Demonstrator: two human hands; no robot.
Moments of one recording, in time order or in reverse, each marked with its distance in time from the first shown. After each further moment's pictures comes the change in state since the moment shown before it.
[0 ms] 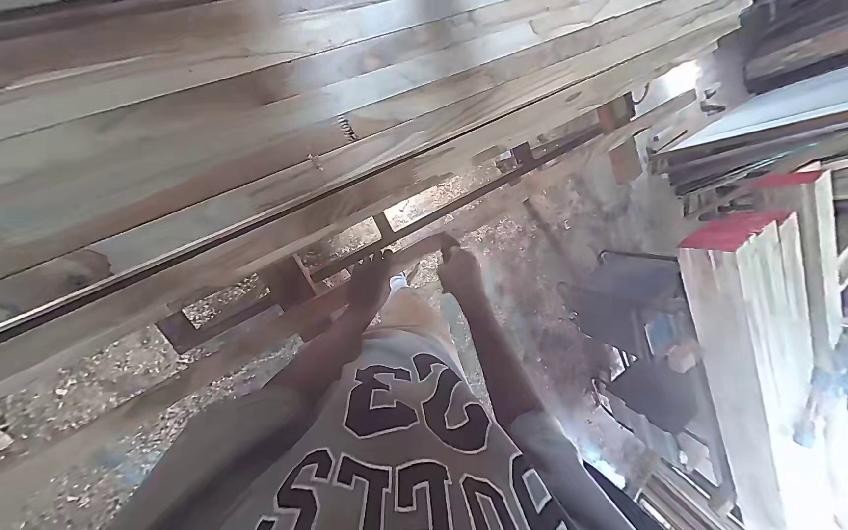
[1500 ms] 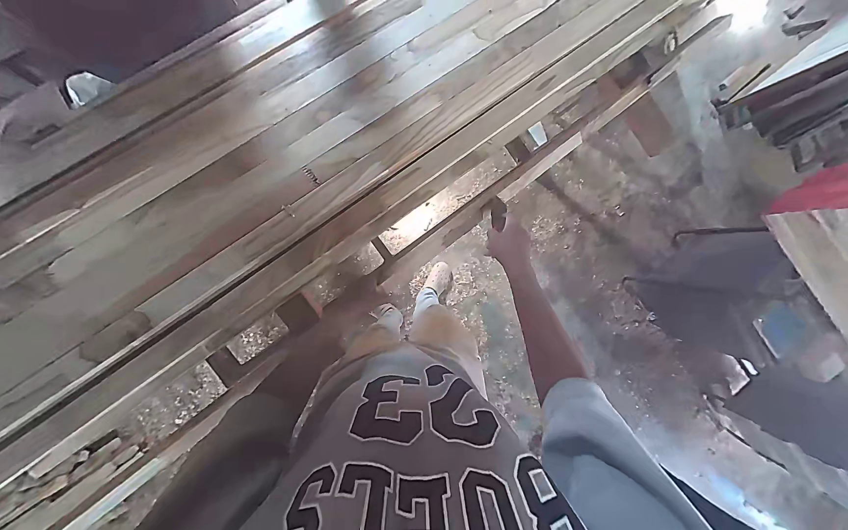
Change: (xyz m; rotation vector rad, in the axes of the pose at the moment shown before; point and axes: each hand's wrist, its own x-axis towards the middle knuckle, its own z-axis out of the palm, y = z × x) left_hand 0.032 -0.017 -0.036 -0.232 -0.284 -0.085; right_hand 0.102 0.104 -0.069 0.515 0.290 -0.011
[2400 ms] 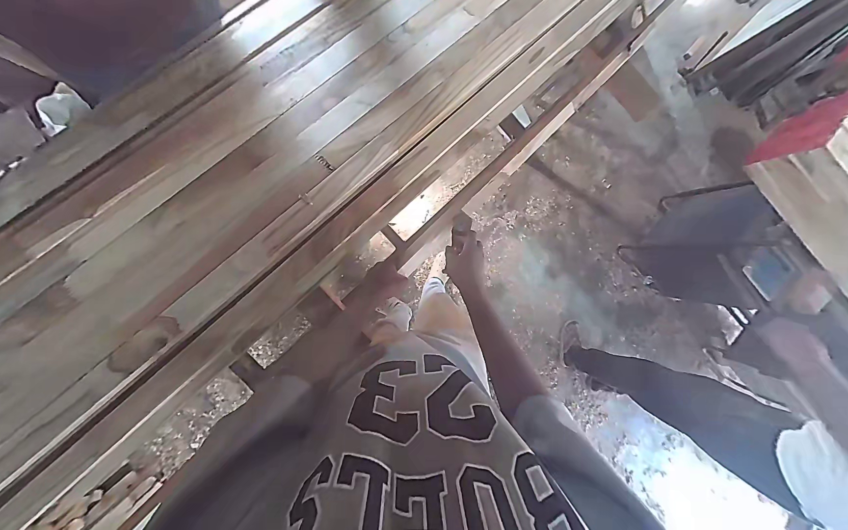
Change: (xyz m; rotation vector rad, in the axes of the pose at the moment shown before) left_hand -0.001 0.000 -0.001 0.088 -0.016 0.006; right_hand -0.110 -0.018 0.115 0.120 0.027 0.046
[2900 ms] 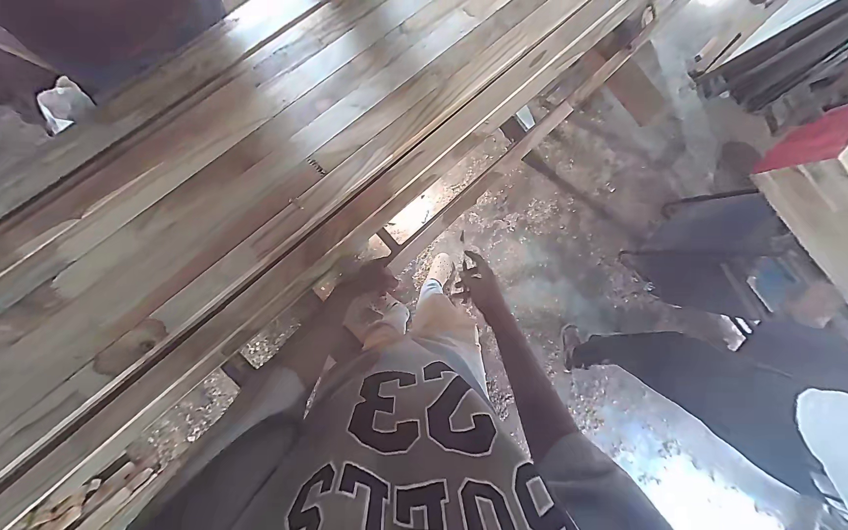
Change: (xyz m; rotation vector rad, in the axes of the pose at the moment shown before) left_hand 0.019 -0.018 -0.018 -0.314 -0.230 0.123; right_hand -0.003 0.056 -0.036 0.395 -0.307 0.008
